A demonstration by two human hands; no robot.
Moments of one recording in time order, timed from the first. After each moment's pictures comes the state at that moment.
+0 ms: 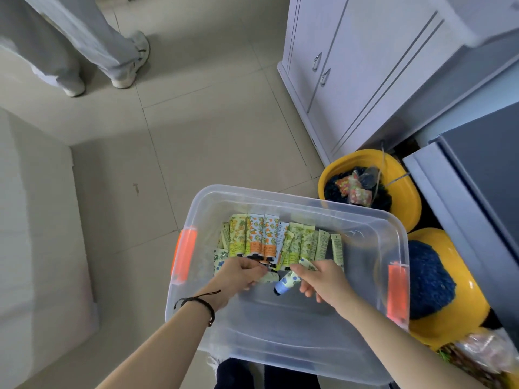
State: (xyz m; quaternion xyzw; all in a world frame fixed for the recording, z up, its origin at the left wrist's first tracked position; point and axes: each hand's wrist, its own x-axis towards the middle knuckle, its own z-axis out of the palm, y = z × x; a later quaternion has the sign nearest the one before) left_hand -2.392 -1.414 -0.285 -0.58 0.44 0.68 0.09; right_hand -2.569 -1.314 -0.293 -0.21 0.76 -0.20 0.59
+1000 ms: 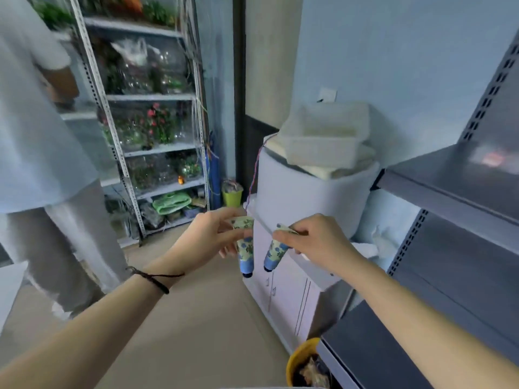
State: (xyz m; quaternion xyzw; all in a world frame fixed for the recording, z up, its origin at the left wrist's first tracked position) left_hand -2.430 -1.570 0.270 -0.25 0.84 0.41 -0.23; right_hand -2.612 -1.442 0.271 -0.52 0.77 -0.34 0.14
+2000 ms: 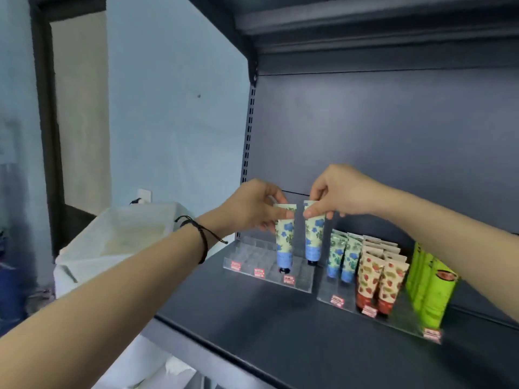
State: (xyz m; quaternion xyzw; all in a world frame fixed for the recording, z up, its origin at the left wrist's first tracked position) left_hand -2.769 -1.346 0.554 0.10 0.88 0.42 -0.18; right_hand -2.820 -1.168 0.608 -0.36 0.92 -0.13 -0.09
